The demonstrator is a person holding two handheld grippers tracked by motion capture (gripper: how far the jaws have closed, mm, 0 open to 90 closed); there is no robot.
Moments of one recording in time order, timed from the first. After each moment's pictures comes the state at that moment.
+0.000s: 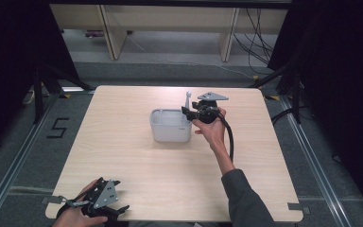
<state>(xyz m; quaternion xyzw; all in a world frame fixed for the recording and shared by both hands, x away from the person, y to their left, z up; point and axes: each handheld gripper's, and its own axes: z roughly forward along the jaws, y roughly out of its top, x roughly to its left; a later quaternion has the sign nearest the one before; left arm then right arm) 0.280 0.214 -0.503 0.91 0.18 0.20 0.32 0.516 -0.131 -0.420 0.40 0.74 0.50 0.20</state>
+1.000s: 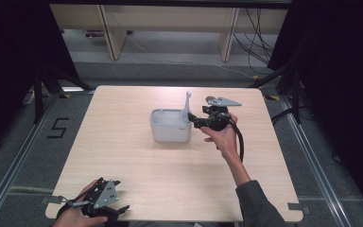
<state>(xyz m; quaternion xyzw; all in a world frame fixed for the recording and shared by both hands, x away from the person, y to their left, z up) 0.281 0.214 -0.504 0.91 0.18 0.20 0.32 0.480 -0.157 -0.407 0.40 0.74 0.51 0.19</state>
